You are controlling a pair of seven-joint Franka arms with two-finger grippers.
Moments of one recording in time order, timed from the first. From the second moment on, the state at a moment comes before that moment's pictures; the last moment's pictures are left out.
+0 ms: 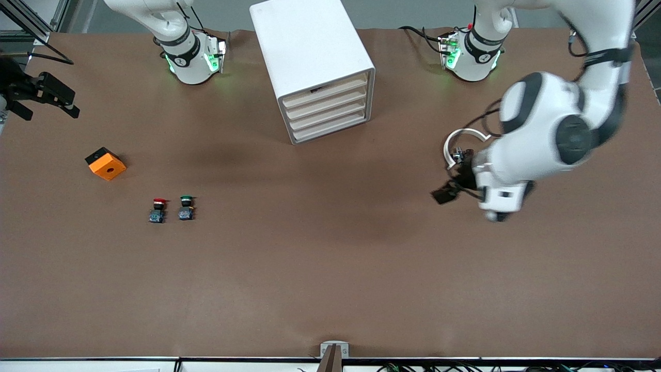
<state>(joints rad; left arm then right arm) -0.08 0.30 -0.20 -1.56 -0.19 1.79 -0.94 0.08 -0.19 -0.10 -1.74 -0.01 1.59 -0.07</state>
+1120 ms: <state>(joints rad) 0.16 0.05 -0.19 -1.45 0.06 1.51 -0.10 0.08 -0.19 -0.10 -1.73 -0.01 1.59 -0.07</state>
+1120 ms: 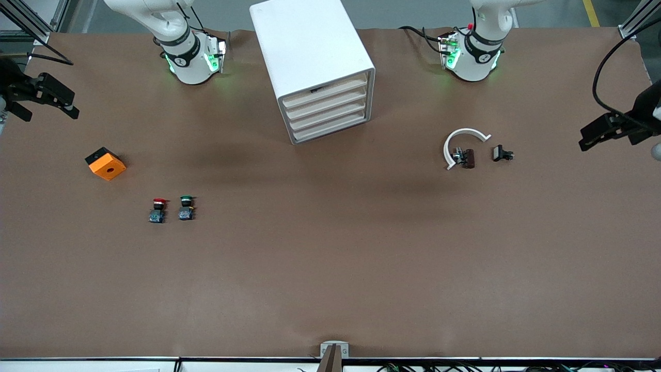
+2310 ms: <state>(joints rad) 0.02 -0.09 -0.04 -1.61 0.02 1.48 -0.07 0.08 -0.18 -0.10 -1.71 -0.01 1.59 -0.07</state>
